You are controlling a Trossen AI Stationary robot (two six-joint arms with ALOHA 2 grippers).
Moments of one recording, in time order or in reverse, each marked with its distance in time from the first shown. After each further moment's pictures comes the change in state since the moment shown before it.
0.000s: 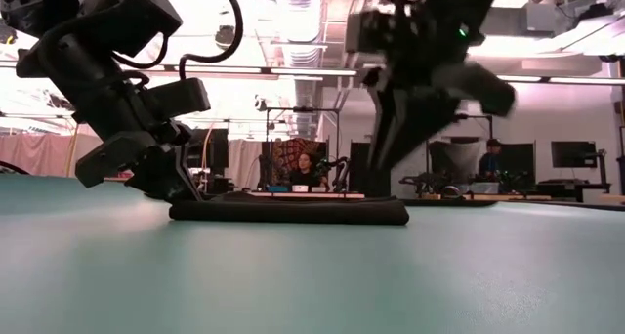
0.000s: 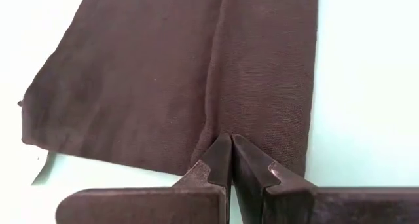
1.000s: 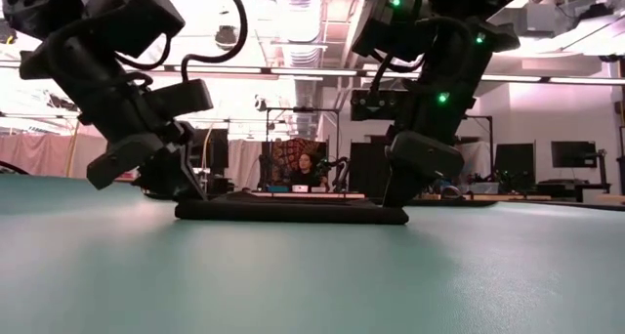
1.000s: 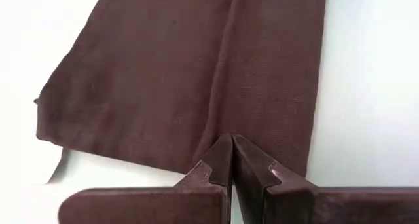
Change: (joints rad) left arm 0.013 0.000 -0.002 0.021 -0.049 0.023; right arm -0.080 0.052 -0.149 0.154 0.026 0.444
